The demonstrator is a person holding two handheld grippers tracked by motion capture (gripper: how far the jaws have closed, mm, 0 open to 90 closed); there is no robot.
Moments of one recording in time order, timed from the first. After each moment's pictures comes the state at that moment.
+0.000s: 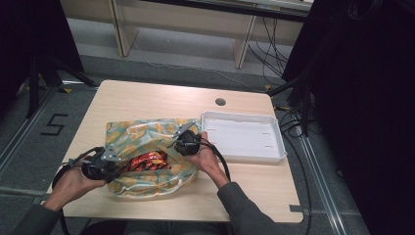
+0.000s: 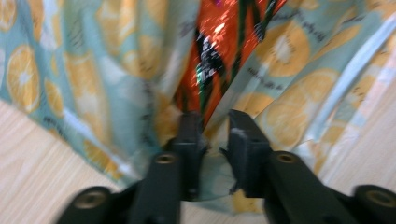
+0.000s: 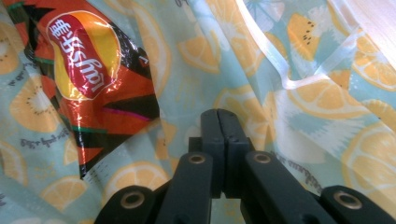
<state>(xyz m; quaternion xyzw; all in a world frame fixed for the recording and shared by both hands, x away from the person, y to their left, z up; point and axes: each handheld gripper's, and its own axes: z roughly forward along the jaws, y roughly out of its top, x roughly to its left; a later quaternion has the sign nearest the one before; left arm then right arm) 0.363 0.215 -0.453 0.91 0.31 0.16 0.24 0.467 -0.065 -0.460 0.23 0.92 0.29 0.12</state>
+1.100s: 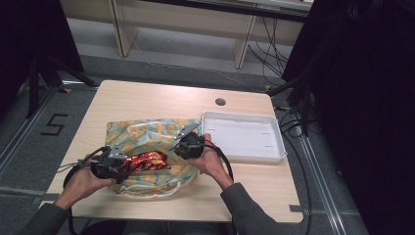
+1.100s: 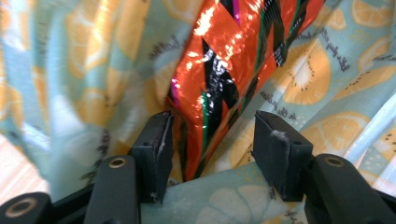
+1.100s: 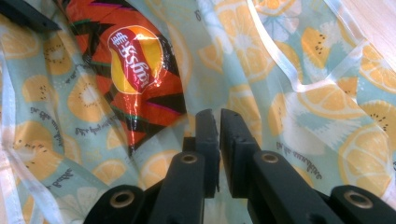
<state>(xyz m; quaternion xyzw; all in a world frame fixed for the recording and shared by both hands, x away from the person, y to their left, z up) 0.379 0.205 -0.478 0.89 0.34 0.15 0.25 0.451 -0.074 -0.444 0.21 0.92 0.32 0.10</state>
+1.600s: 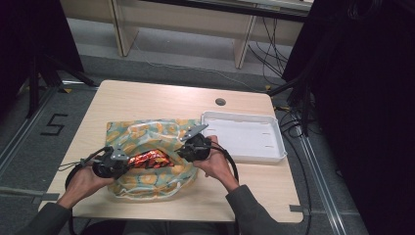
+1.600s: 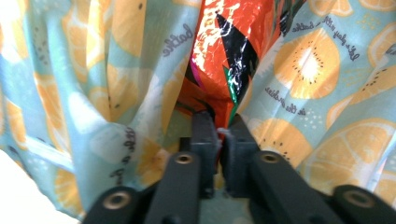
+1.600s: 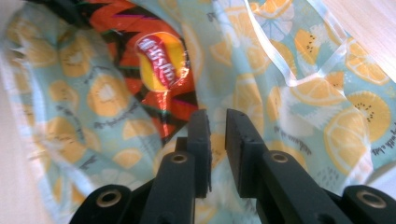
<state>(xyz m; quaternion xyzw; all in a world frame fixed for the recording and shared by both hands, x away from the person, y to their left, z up) 0.382 0.204 -0.477 0.91 0.31 0.17 0.24 0.436 -0.092 -0.432 0.22 0.91 0.34 0.10</state>
